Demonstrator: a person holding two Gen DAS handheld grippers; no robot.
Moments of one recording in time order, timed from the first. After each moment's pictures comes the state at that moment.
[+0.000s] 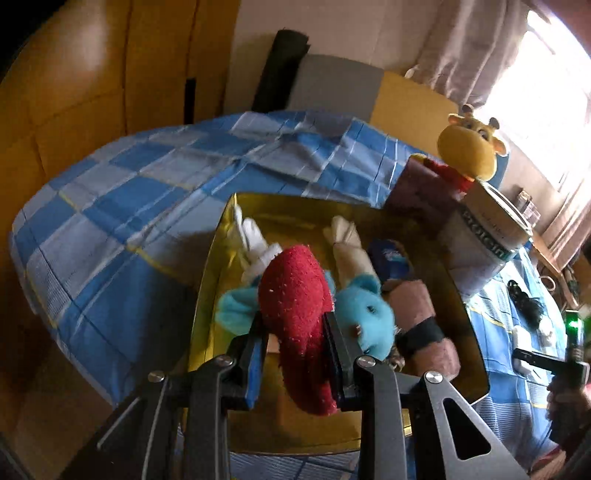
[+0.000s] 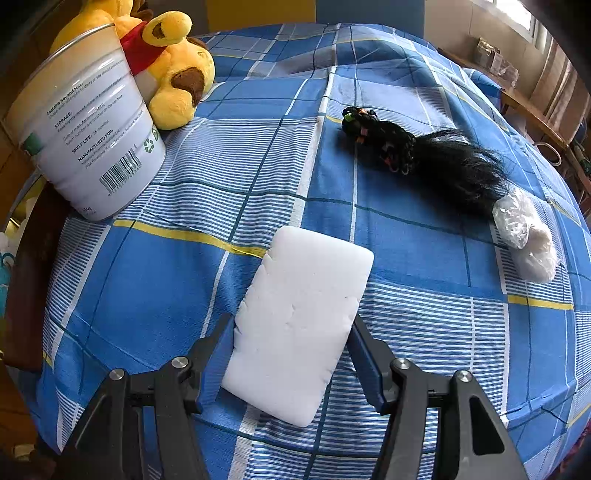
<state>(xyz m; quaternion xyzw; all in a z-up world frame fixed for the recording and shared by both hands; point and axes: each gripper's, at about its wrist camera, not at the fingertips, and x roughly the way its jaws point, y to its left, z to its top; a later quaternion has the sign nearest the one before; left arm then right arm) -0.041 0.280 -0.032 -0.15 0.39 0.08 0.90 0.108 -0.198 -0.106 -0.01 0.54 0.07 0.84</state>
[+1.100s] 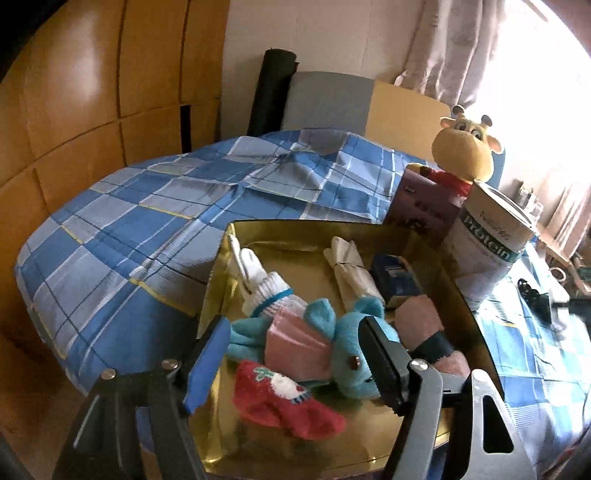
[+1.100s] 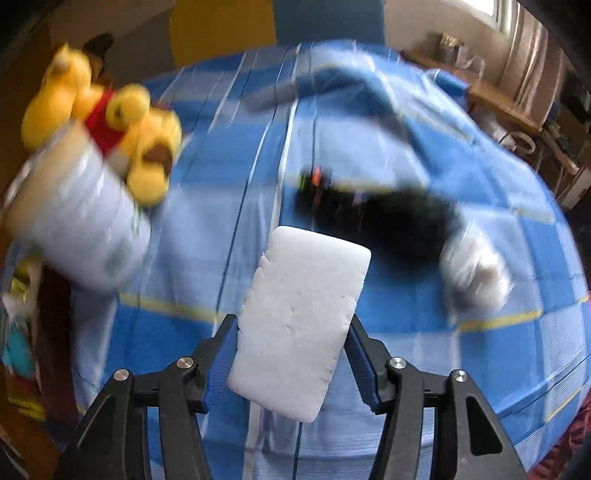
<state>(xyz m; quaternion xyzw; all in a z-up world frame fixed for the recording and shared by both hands) -0.032 0.272 -0.023 -0.10 0.36 0.09 0.93 0.157 -0.220 -0.028 0.03 0.52 0.00 0.85</state>
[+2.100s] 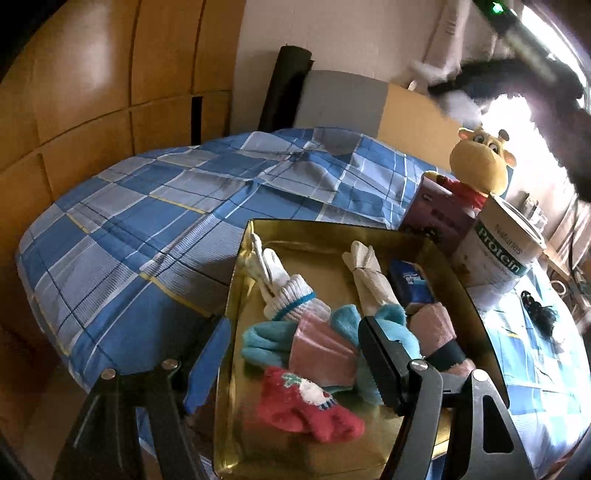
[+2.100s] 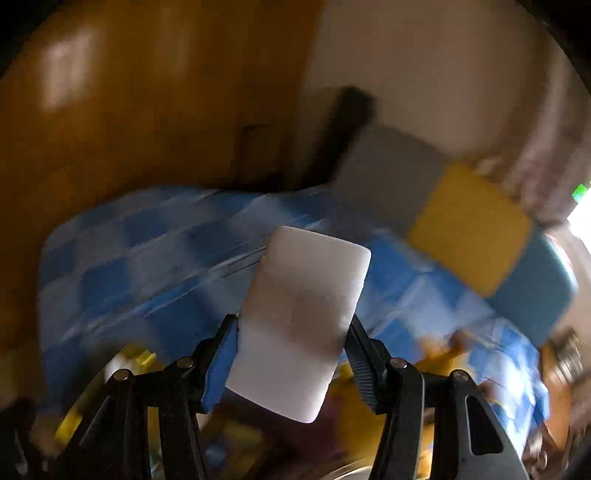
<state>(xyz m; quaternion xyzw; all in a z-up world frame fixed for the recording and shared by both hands) -0.034 0.297 -0.024 -0.12 0.35 0.10 0.92 0.213 0.178 0.129 -0.26 0.34 0.34 0.84</state>
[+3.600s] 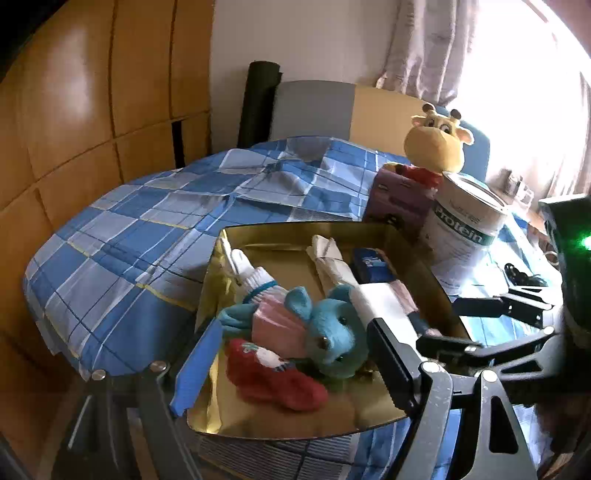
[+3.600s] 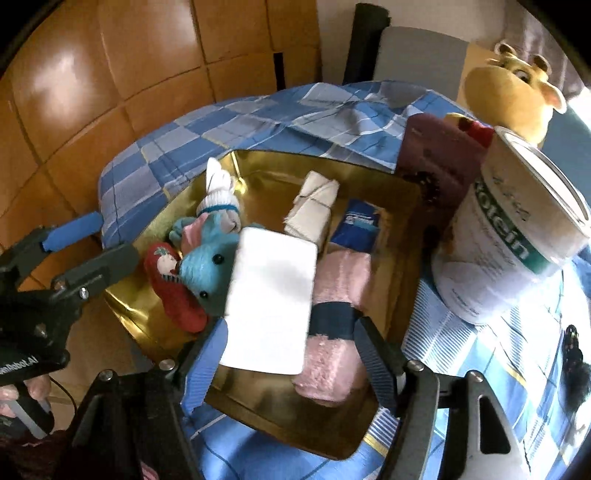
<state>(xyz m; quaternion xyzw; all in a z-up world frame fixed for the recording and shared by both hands) -0.065 0.245 -0.007 -0.06 0.34 0.08 0.93 0.045 0.089 -0.024 -0.14 0.45 0.35 0.81</state>
